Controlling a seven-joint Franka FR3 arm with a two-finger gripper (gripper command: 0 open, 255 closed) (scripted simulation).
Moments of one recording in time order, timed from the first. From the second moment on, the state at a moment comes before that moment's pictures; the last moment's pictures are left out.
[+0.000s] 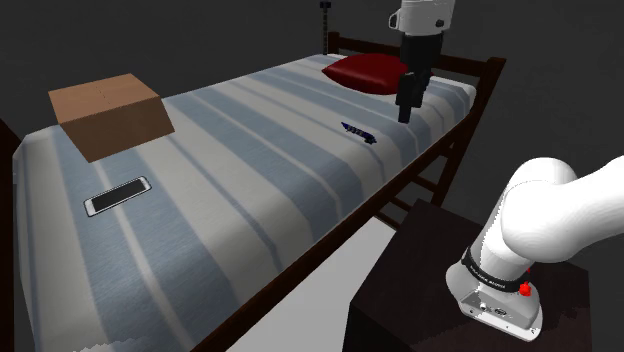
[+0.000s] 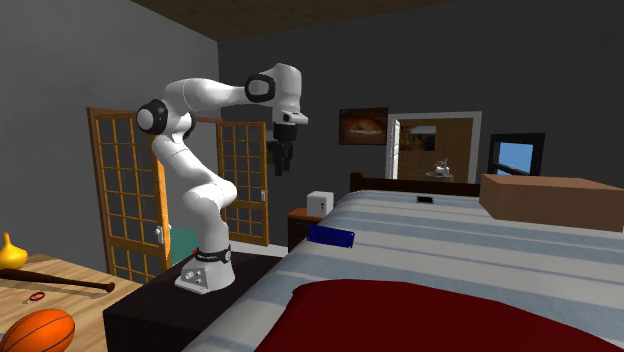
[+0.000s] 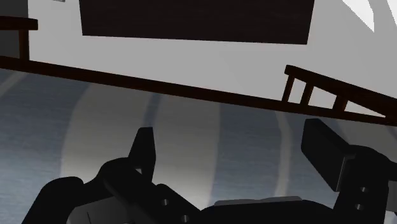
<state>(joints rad) 0.01 -0.76 -0.04 -2.31 -0.01 1.46 -0.10</state>
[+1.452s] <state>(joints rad) -0.13 -0.11 0.12 -2.11 -0.45 1.79 0.32</state>
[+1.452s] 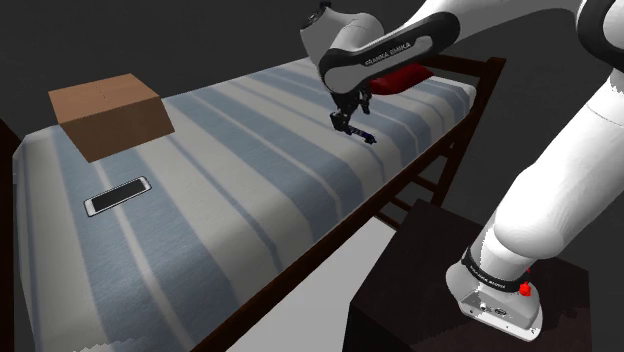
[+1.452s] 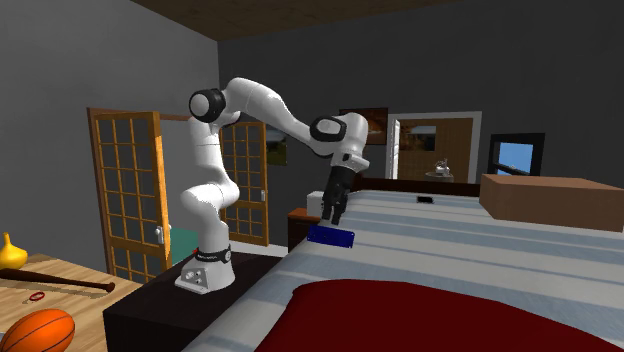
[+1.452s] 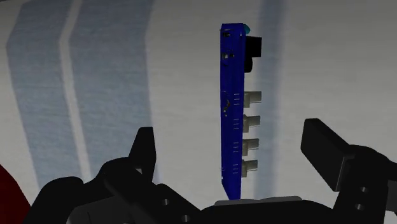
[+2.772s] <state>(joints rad) -0.14 -0.08 0.11 -2.14 -0.46 1.84 0.34</state>
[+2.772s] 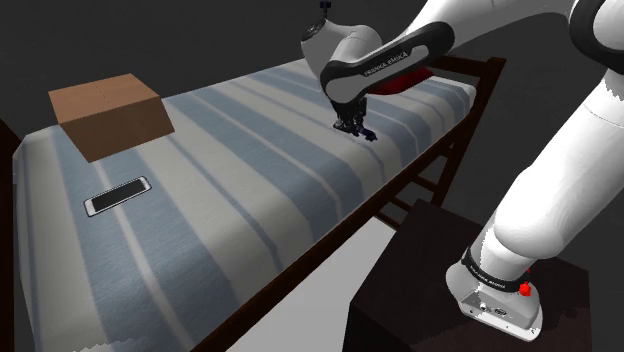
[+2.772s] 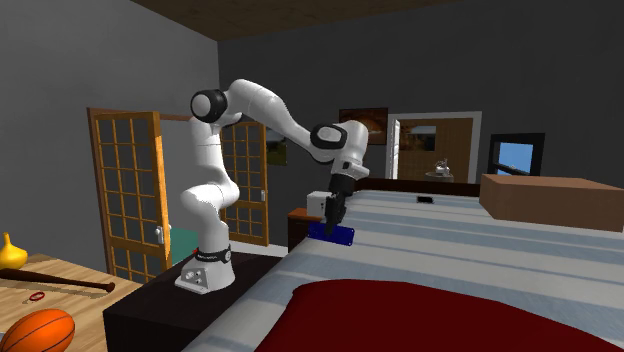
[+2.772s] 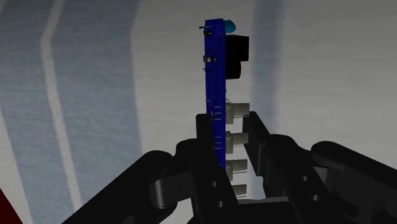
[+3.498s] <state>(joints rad) -0.13 -0.12 0.12 -2.04 -0.44 1.72 0.29</state>
